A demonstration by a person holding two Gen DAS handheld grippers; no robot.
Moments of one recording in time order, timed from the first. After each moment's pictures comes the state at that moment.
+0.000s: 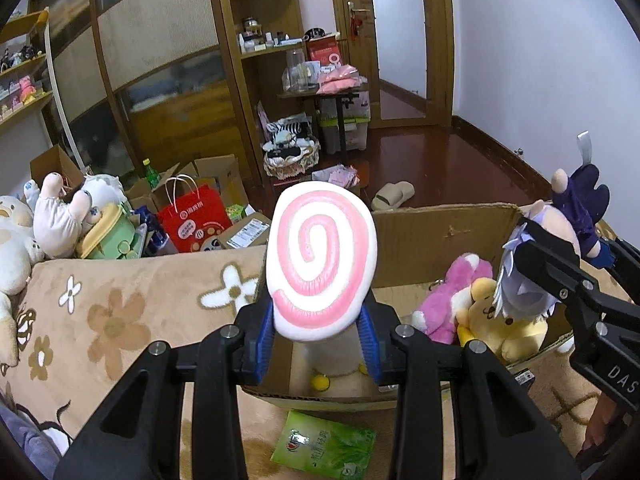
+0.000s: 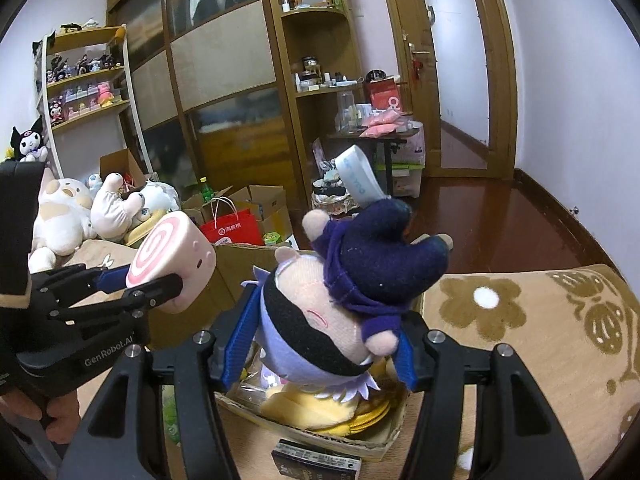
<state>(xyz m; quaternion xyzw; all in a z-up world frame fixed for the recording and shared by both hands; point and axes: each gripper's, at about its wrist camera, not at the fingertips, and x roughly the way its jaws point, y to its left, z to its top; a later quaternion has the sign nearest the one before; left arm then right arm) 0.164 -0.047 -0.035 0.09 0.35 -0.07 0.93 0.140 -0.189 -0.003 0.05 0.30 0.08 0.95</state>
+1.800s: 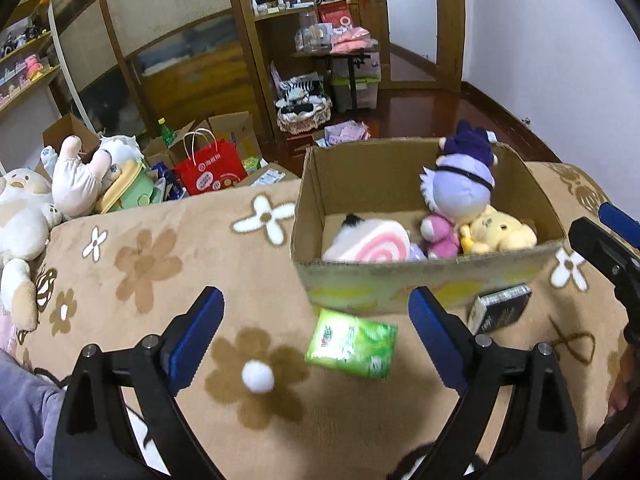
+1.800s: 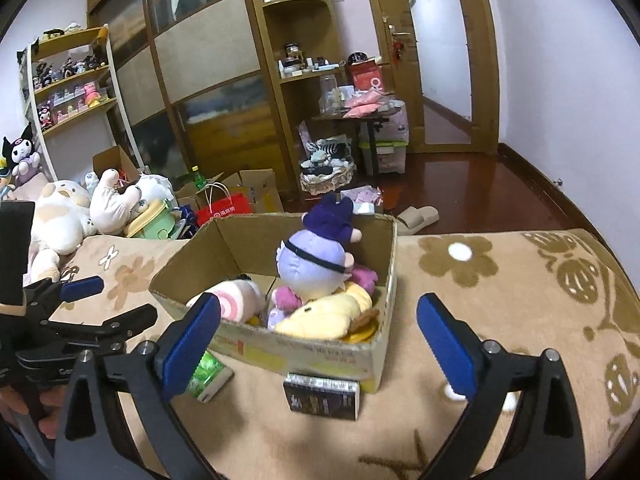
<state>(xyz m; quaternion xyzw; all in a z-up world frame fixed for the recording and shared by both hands) 0.099 -0.017 -0.026 0.09 0.42 -0.04 0.90 0.082 -0.201 0.008 0.07 0.34 0.06 0.94</state>
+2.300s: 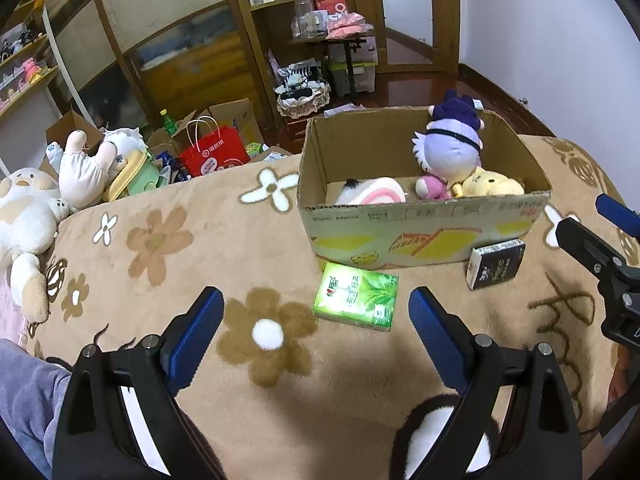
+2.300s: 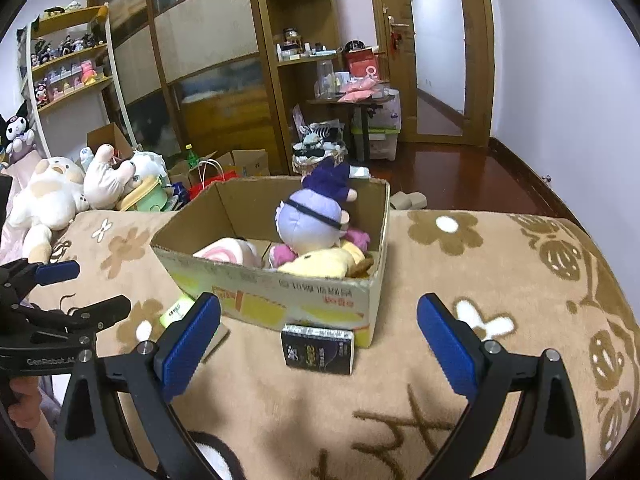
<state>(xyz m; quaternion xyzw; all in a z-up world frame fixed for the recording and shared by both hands) 0.067 -0.011 -0.027 0.11 0.44 -0.04 0.89 0.051 -0.192 -0.001 0.04 0.37 0.04 0.93</state>
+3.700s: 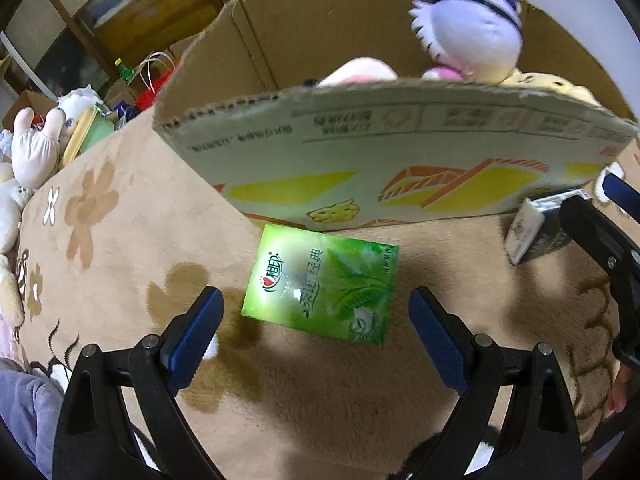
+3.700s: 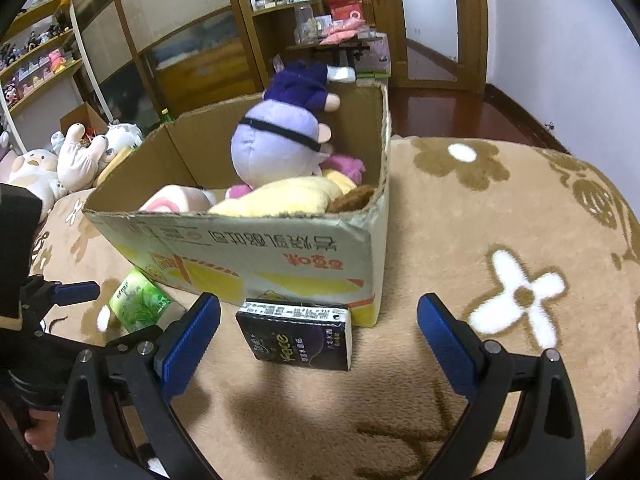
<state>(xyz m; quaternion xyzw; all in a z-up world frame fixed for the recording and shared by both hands) 0.134 -0.038 -0.134 0.14 0.57 -0.06 0.81 0.101 -0.198 -0.085 0.07 0.45 0.03 0.89</state>
